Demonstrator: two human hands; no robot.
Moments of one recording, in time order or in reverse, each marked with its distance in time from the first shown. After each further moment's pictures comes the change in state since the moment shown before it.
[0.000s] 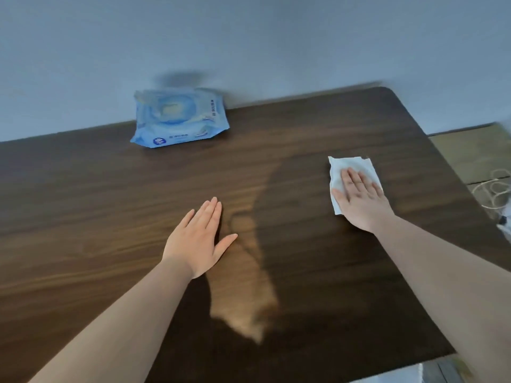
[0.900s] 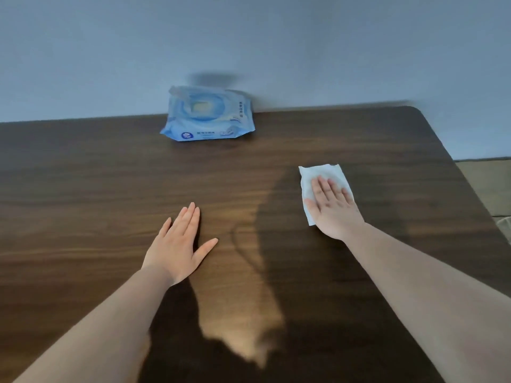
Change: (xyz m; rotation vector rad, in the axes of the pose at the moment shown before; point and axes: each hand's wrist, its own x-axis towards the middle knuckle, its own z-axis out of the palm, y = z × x) left_hand -0.035 -0.036 0.012 -0.182 -0.012 -0.216; right_hand 0.005 -0.071 0.003 -0.065 -0.031 -0.216
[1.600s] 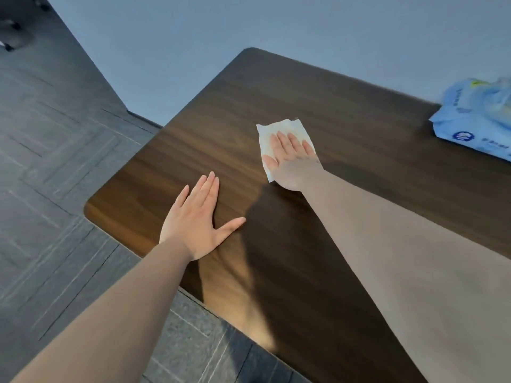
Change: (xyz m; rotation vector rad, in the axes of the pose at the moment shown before) left_hand -0.184 -0.309 0.027 -0.067 0.168 -0.536; right_hand 0.032 -0.536 0.081 -0.221 -0.051 -0.705
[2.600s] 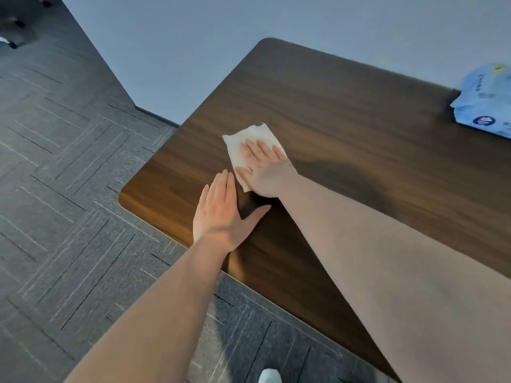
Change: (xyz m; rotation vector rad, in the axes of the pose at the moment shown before) left_hand -0.022 0.000 0.000 -0.219 0.109 -0.159; right_hand -0.020 -0.100 0.021 0.004 -0.012 -0.197
